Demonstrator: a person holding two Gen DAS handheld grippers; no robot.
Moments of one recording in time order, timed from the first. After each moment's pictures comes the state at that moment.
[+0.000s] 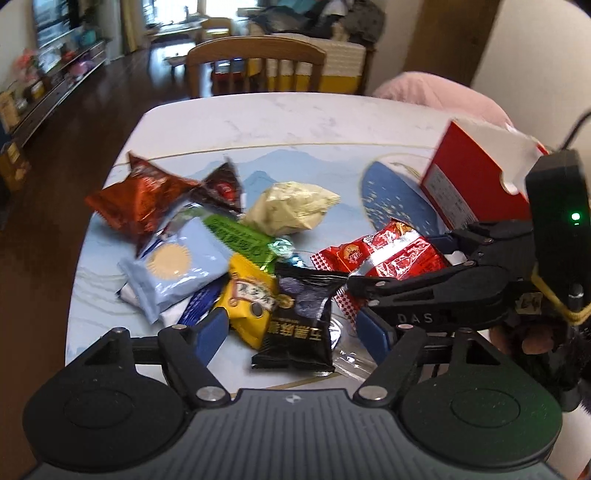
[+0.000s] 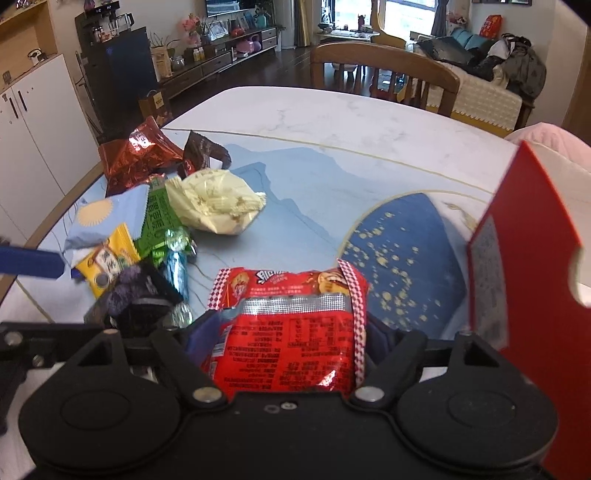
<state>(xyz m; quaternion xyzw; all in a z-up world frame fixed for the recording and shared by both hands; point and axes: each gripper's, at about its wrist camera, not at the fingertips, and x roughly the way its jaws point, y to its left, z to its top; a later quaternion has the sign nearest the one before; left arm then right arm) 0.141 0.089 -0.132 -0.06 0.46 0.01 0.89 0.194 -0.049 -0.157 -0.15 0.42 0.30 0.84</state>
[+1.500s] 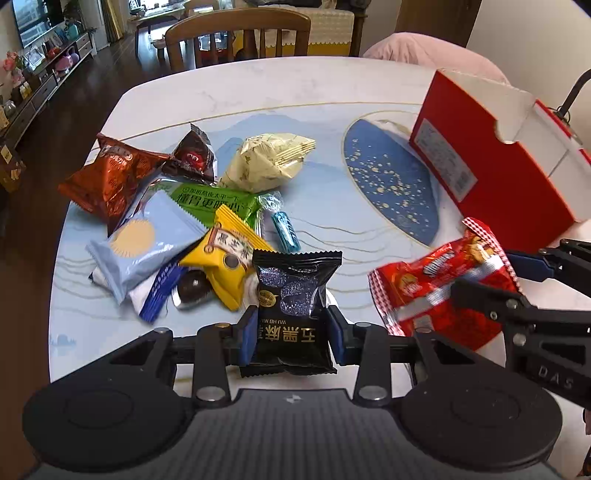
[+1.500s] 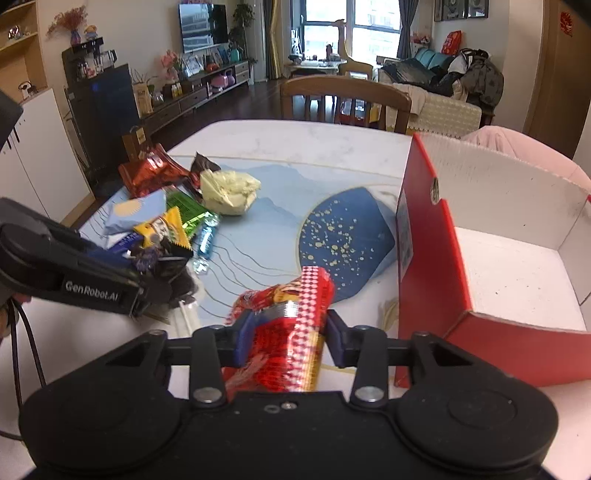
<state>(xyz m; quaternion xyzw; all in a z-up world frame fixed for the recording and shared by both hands) 0.144 0.065 -0.145 -0.04 0.50 0.01 0.86 0.115 -0.110 -0.118 -0.11 0.38 0.27 0.88</state>
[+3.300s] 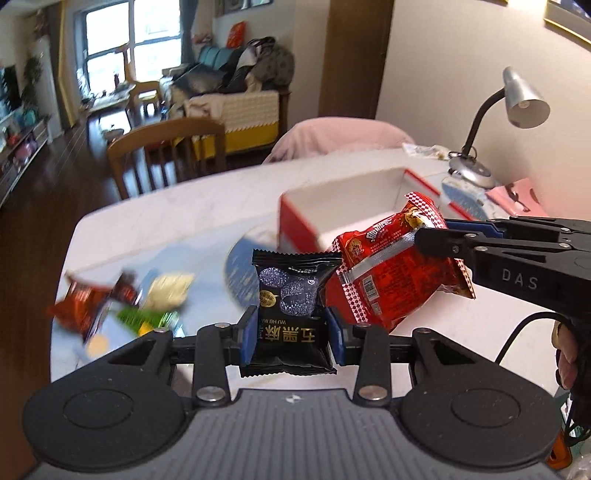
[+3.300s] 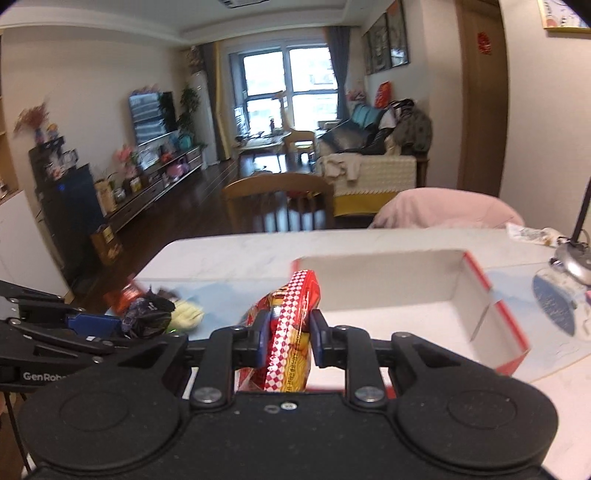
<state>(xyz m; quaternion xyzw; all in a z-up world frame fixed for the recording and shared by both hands) 0.111 -0.040 -0.009 0.00 0.38 -0.08 0.92 0.108 -0.211 0.001 -0.02 0.28 0.20 0.94</state>
